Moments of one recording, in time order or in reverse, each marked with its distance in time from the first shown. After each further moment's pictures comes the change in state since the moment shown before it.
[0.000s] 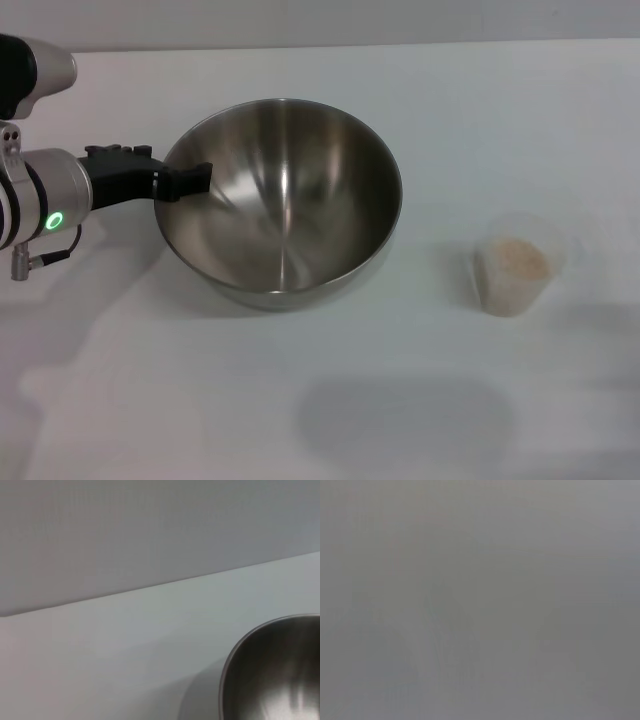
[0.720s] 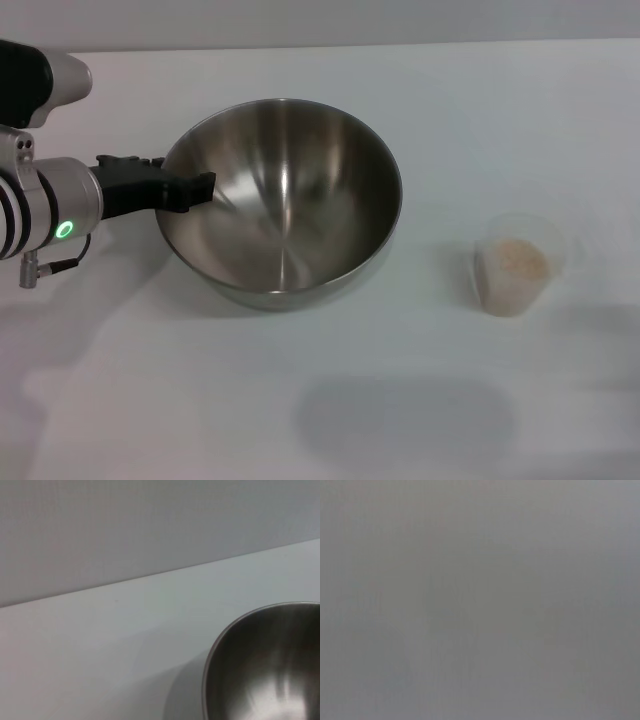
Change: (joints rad) left arm -0.001 0.000 0.023 0.001 0.003 -0.014 0.000; right arm -0.004 0.000 0.000 -0.004 0.001 0.001 0.002
